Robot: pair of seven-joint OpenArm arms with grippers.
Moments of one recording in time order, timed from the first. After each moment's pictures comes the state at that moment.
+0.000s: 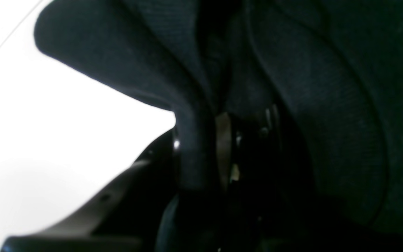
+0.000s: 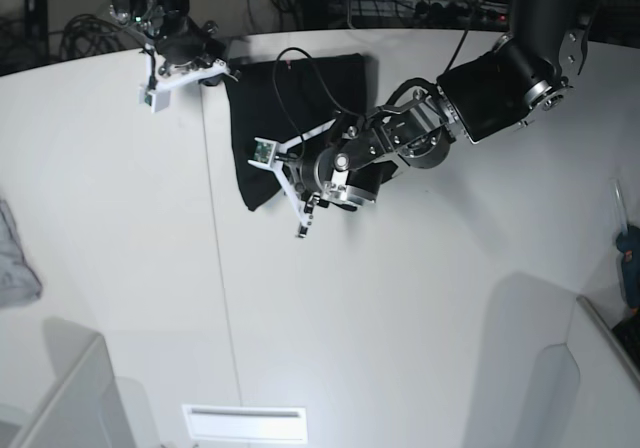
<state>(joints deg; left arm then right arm) -27.9 -16.0 64.1 82.8 4.9 -39.7 41.7 -33.2 5.7 0.5 108.5 36.5 -17.2 -44.2</state>
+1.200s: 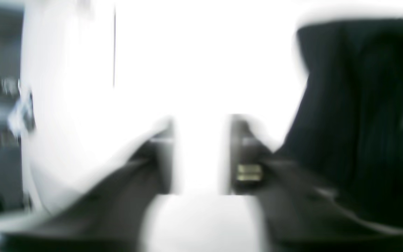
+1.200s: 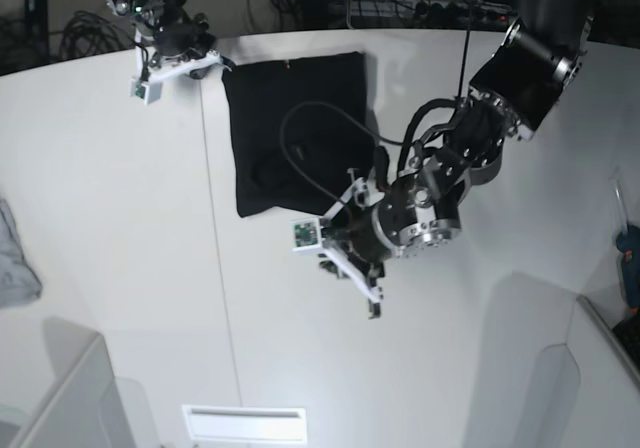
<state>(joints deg) -21.0 -20.7 36.8 102.2 6.1 -40.1 44.3 -36.2 6.0 0.9 110.5 28.5 -17.2 -41.7</state>
